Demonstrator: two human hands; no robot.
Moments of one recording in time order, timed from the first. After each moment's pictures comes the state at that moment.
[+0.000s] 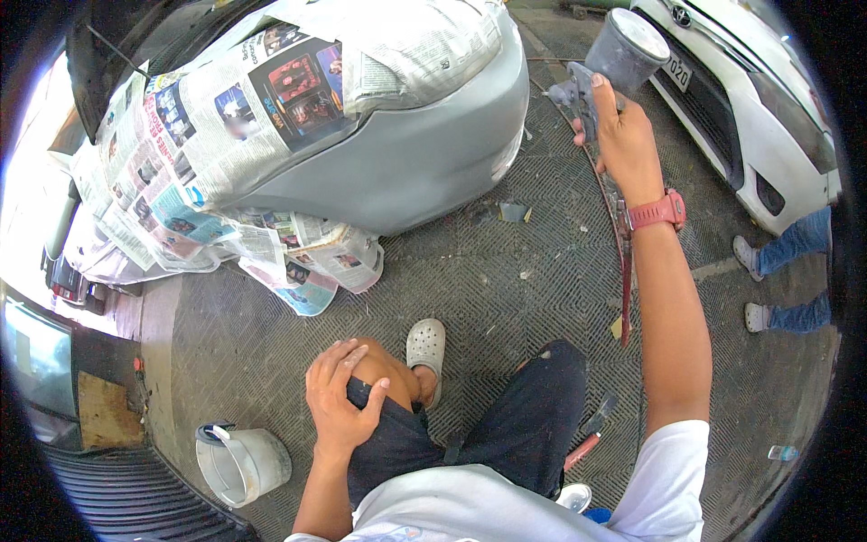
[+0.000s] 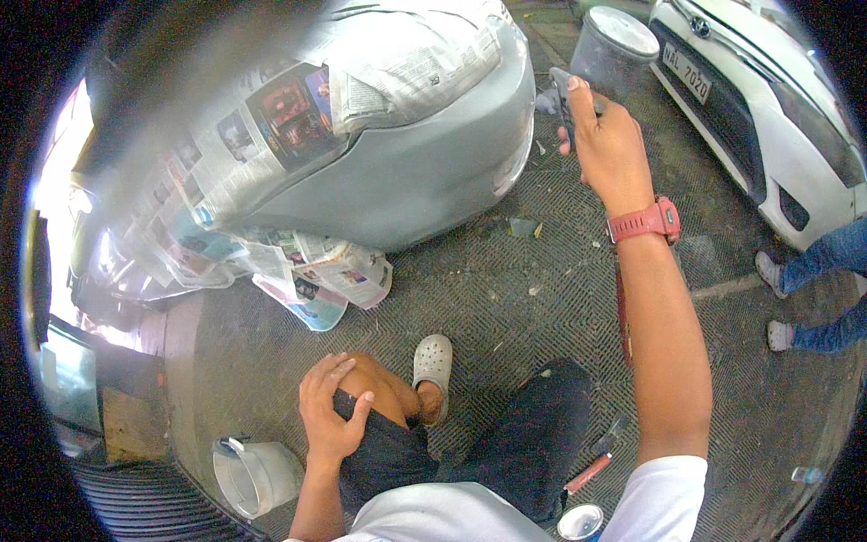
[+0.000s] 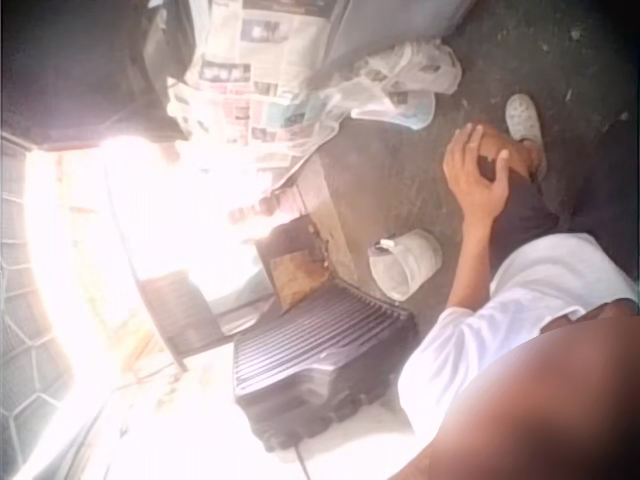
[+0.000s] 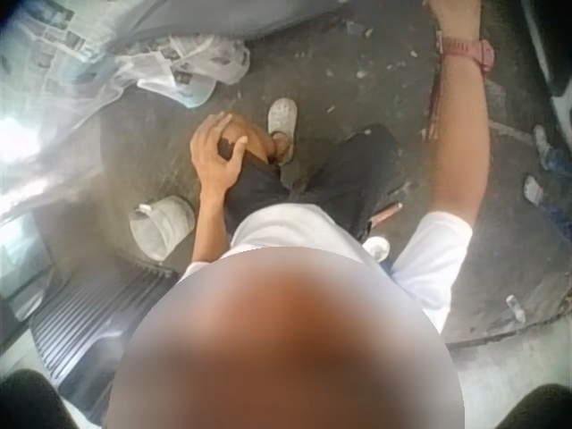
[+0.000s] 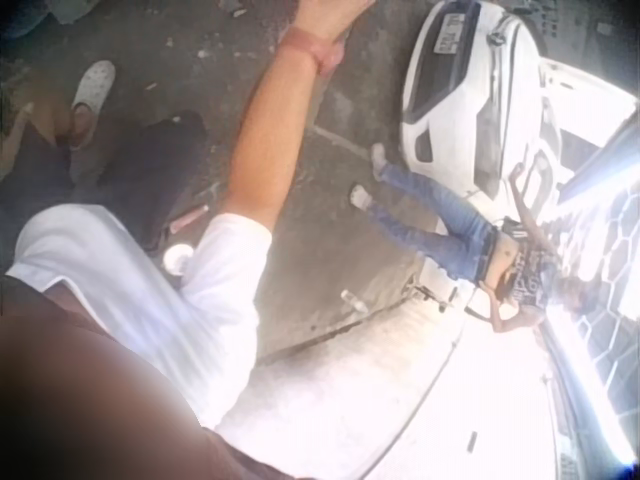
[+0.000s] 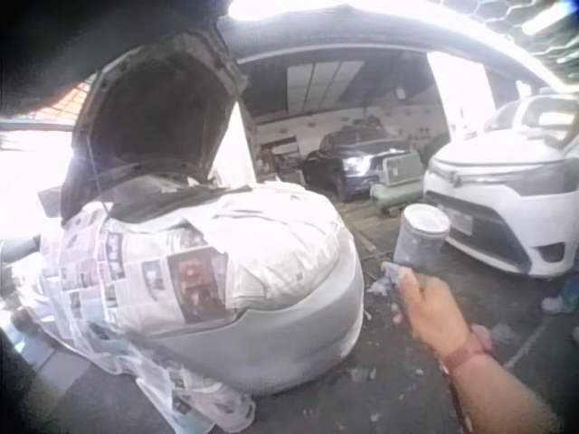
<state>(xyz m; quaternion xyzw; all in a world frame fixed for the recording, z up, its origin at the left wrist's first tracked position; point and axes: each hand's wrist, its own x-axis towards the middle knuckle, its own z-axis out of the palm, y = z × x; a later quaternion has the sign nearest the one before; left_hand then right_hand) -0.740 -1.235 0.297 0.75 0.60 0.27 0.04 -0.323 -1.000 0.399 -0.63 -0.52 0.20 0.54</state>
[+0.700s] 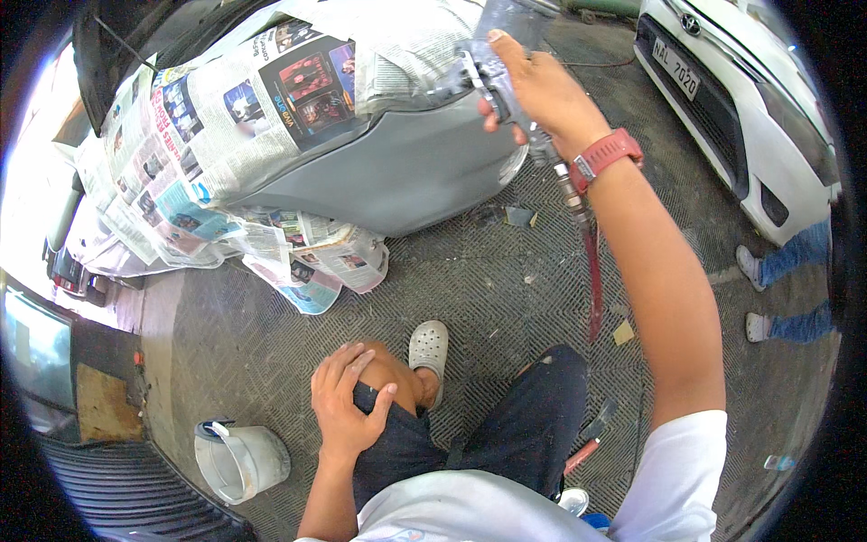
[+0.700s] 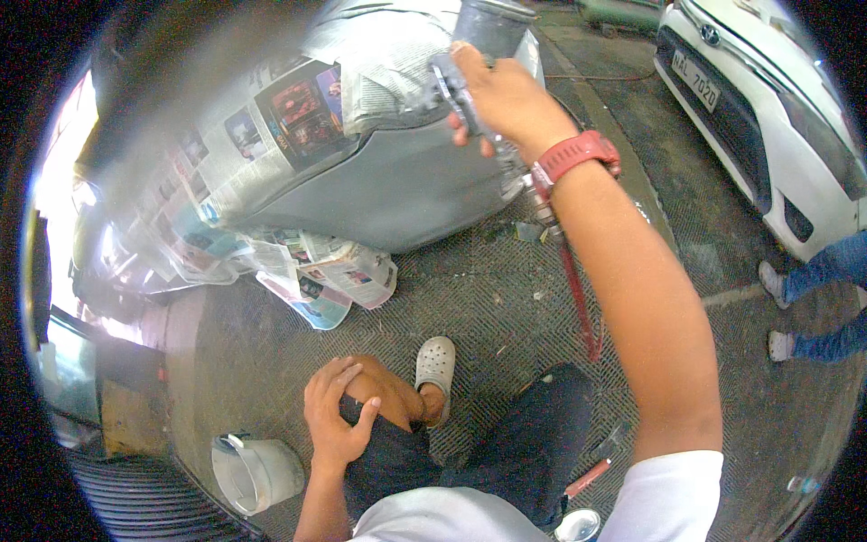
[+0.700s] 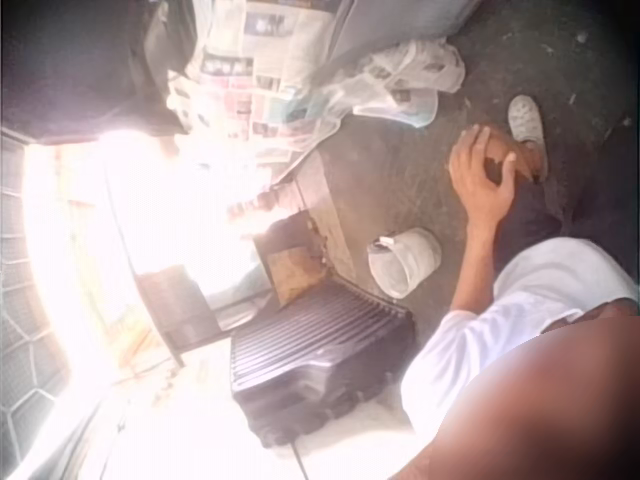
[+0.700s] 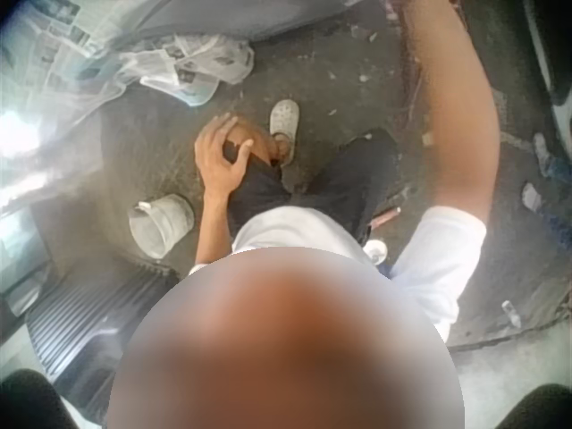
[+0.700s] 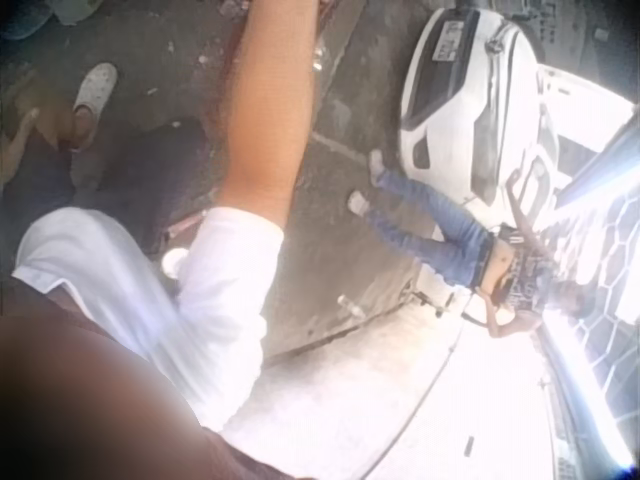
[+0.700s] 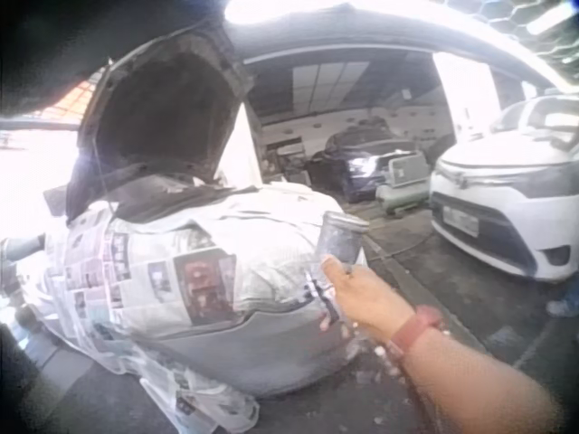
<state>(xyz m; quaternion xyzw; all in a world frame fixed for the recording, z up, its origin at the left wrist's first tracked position) -0.739 -1.236 0.297 0.75 0.60 0.27 0.03 -0.412 -0.957 0.449 -0.48 -0.58 0.42 0.50</state>
